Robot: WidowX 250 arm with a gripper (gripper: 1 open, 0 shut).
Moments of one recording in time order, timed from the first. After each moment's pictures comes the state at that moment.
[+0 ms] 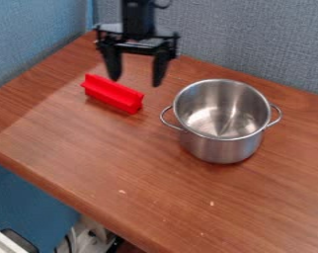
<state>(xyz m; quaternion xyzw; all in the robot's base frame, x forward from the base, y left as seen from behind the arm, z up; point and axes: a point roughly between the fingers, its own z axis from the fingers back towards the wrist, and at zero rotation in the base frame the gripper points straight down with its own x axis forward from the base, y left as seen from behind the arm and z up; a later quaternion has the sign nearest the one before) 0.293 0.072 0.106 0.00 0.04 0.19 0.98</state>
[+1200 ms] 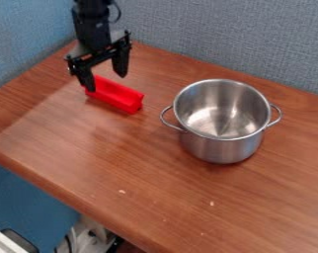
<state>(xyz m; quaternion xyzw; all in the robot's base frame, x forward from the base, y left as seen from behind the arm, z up) 0.320 0.135 0.059 0.01 -0.05 0.58 0.81</state>
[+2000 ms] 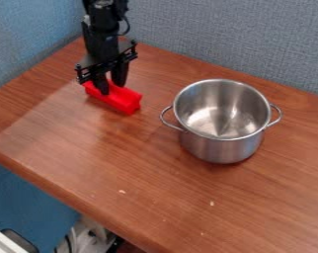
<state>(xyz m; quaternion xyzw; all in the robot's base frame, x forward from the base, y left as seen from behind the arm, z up) 0.332 0.133 0.045 0.03 -0.07 0.58 0.81</state>
